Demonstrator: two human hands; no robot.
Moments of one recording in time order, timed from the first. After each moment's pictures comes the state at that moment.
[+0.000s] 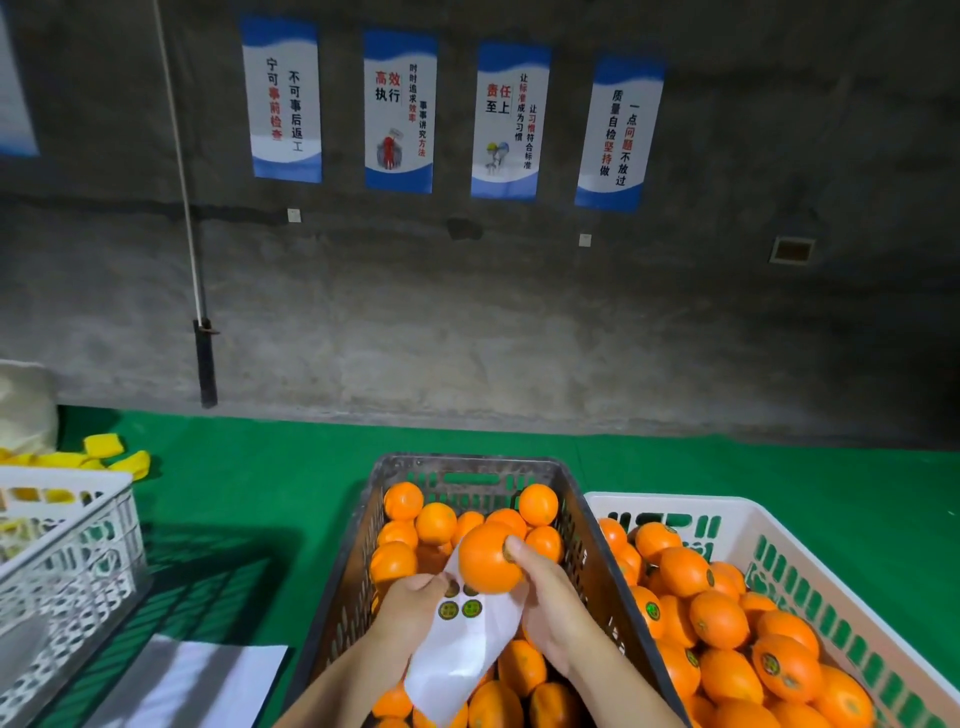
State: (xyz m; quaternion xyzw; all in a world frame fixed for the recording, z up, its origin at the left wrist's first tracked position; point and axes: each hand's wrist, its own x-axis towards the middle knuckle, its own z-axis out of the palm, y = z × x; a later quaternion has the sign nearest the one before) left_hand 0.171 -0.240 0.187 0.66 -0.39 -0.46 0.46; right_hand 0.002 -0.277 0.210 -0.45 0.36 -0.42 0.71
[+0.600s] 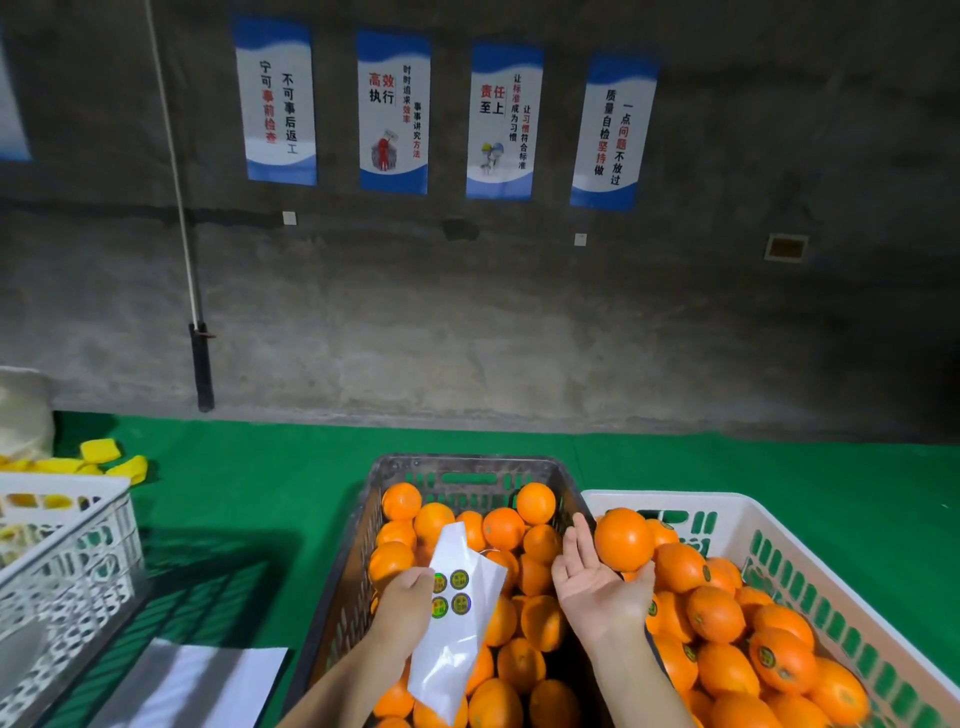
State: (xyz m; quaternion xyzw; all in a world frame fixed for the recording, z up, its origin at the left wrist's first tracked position) left_hand 0.171 -0.245 0.181 0.69 -0.36 -0.43 0.46; right_hand -0.038 -0.299 0.207 0.02 0.19 -0.64 0.74
